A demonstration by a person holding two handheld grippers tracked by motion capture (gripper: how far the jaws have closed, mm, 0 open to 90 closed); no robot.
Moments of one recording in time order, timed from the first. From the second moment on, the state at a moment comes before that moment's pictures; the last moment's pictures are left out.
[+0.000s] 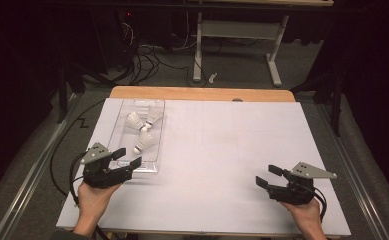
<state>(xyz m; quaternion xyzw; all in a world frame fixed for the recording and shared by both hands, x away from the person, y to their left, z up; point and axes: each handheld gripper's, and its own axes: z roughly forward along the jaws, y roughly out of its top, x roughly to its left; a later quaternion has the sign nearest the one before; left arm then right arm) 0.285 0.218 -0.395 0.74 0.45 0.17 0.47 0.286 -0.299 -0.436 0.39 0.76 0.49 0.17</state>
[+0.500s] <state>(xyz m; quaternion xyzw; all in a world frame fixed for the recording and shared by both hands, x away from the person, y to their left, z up) 0.279 0.218 -0.405 0.73 0.45 0.17 0.48 0.286 -0.299 -0.436 0.39 0.76 0.49 0.17</state>
